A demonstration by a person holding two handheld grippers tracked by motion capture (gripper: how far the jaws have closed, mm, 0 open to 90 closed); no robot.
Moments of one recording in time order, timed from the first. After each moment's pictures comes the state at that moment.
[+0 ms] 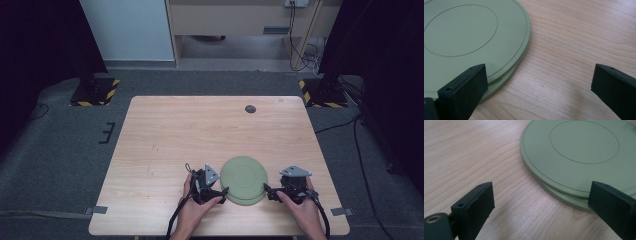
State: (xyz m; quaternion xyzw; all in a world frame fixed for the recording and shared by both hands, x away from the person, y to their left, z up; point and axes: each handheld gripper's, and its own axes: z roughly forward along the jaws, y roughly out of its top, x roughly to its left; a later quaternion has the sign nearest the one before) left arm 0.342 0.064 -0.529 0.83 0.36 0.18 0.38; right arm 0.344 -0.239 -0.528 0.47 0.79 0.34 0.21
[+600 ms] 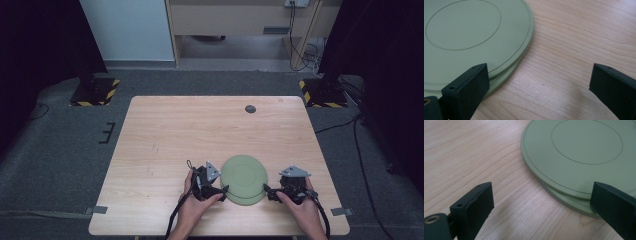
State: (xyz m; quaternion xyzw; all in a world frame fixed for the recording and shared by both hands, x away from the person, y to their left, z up) left arm 0.352 0.062 -0.527 0.84 0.35 0.18 0.36; right arm 0.344 -0.238 -0.529 0.47 0.79 0.33 0.21
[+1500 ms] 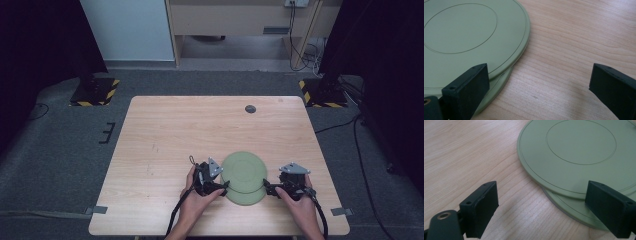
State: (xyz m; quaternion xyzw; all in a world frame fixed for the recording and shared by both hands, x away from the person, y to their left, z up) left arm 0.364 0.057 -0.524 0.85 0.35 0.19 0.36; right arm 0.354 -0.236 -0.531 0.49 0.77 0.34 0.23
